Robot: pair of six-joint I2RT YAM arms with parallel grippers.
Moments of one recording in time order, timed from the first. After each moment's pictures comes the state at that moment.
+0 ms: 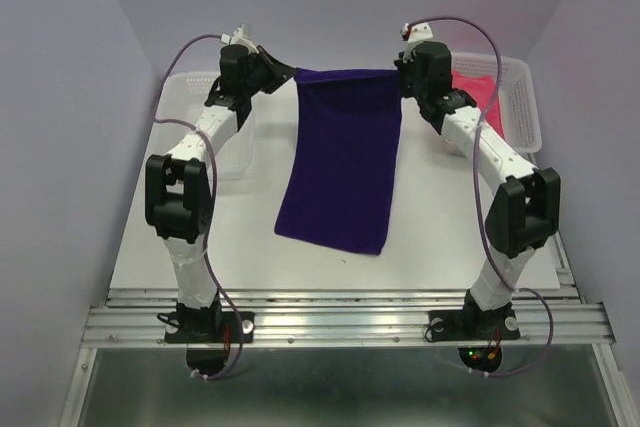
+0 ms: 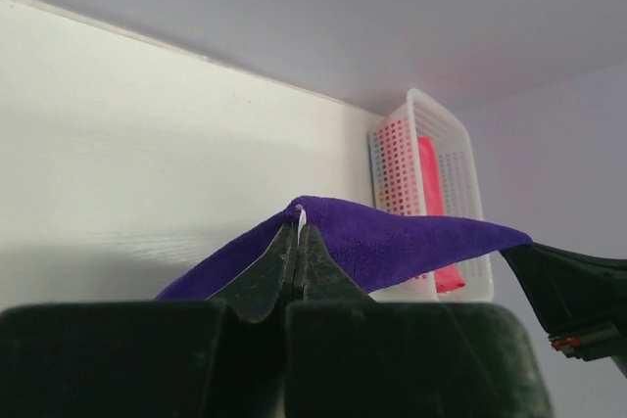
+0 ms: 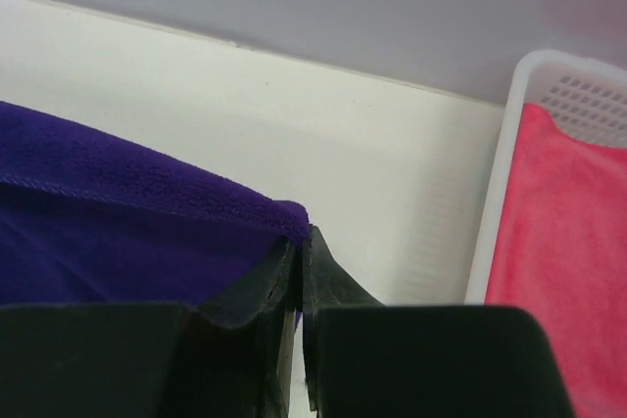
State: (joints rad) left arm -0.21 1.91 1.59 0.13 0.32 -0.83; right arm 0.33 1.78 1.64 -0.17 0.21 -0.06
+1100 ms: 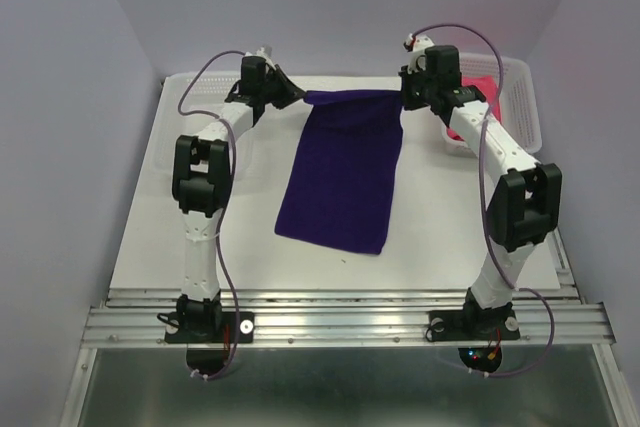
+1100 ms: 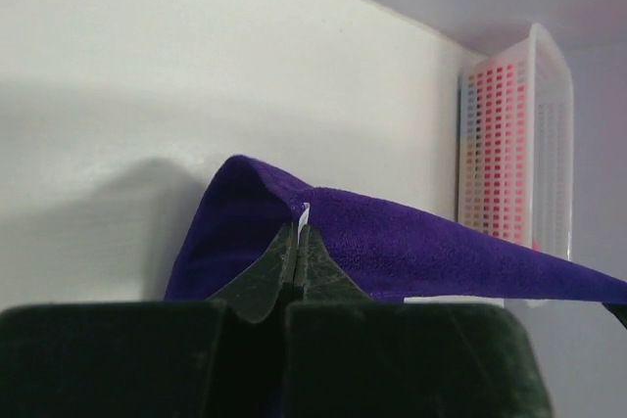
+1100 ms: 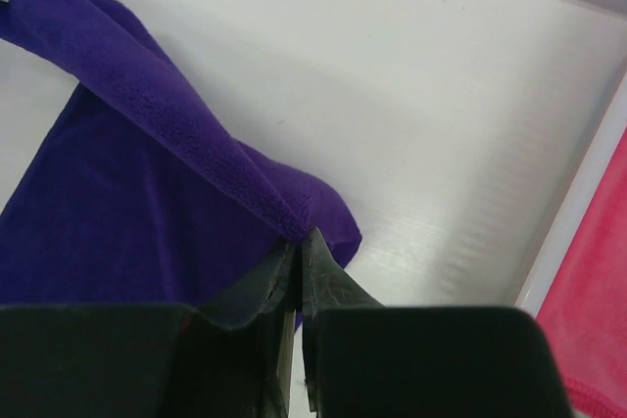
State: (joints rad) left arm -0.20 2.31 1.91 -0.01 0.40 -0.78; right arm 0.23 1.88 1.73 -0.39 -0.07 -0.03
